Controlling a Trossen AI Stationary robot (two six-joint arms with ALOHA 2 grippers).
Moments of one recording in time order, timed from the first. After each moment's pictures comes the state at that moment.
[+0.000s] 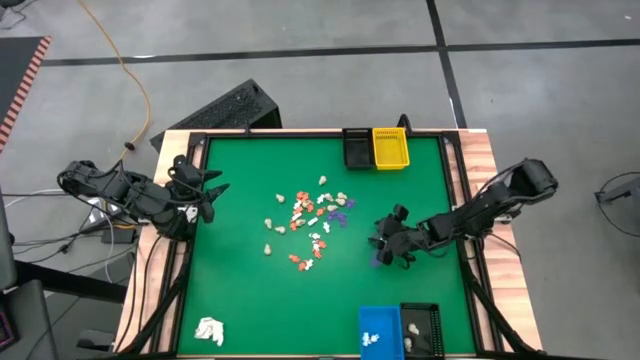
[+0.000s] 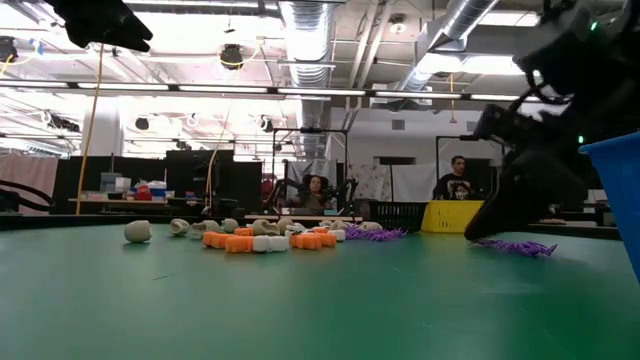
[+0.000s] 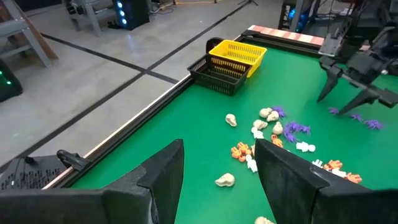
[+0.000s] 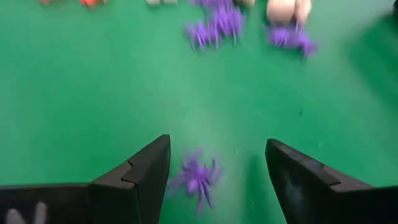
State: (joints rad) left arm -0.38 0.49 0.78 -0.77 -0.90 -0.38; right arm 0.32 1.40 0.37 0.17 0.56 0.48
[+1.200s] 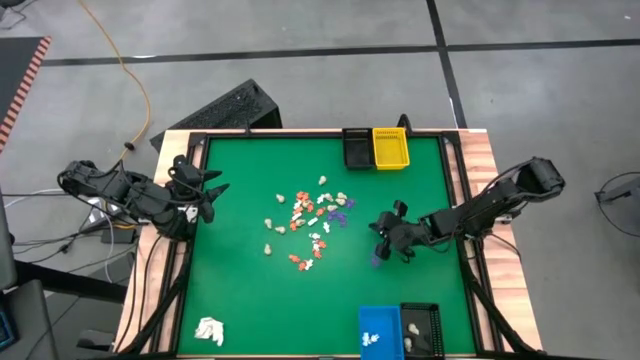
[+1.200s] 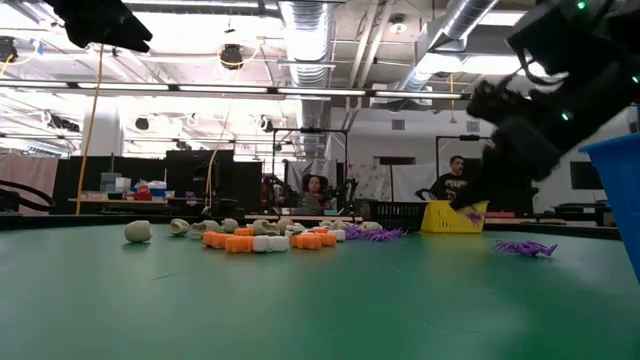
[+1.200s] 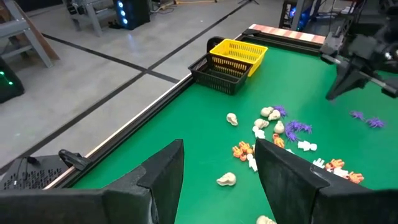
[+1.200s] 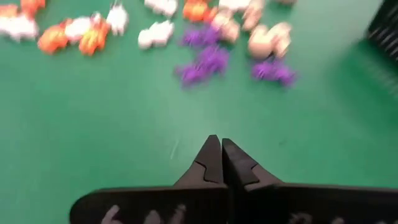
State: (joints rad) left arm -0.38 0.49 0.78 -0.77 -0.90 -0.38; right arm 0.27 1.27 0.39 0.15 0.57 0.46
